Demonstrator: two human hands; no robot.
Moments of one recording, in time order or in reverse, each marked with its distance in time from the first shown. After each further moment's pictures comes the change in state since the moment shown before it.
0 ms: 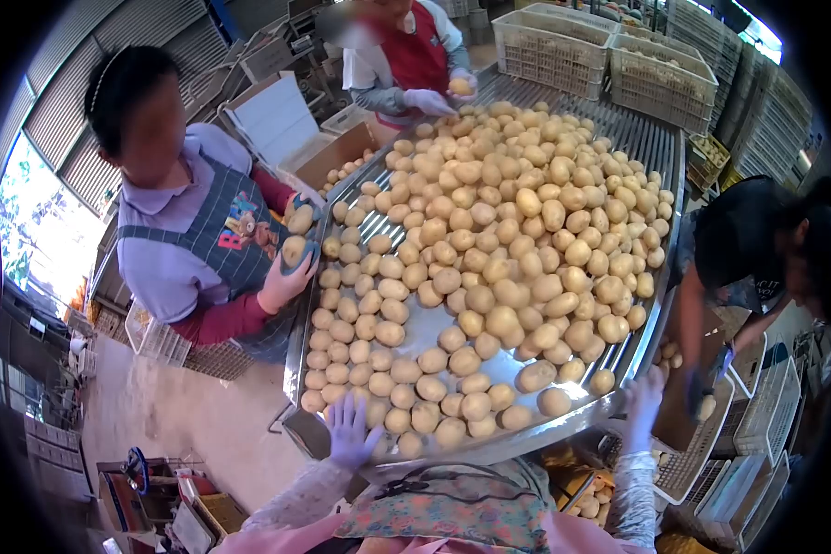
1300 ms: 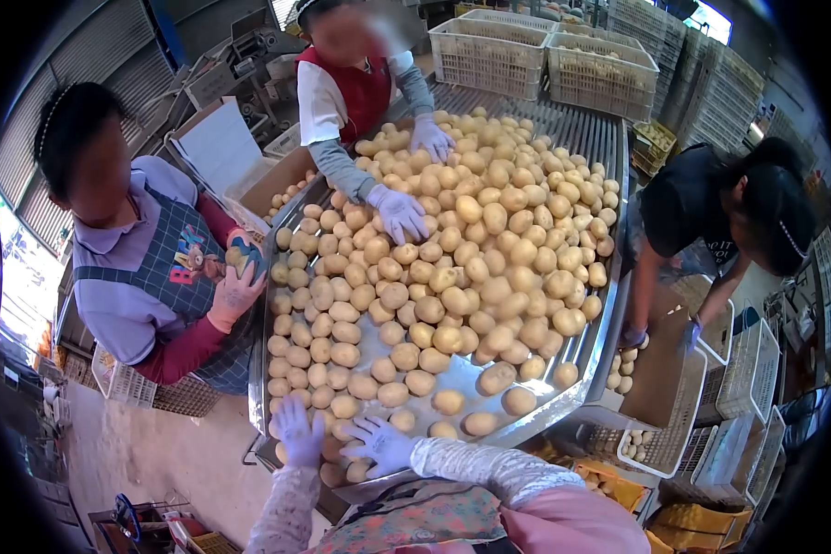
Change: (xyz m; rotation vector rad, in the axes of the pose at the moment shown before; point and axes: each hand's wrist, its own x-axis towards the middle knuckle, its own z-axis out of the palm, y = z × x) left_hand 0.040 -0.049 0.017 0.118 0.005 -0.180; right_hand -0.210 0.117 0.310 -0.992 -1.646 -1.002
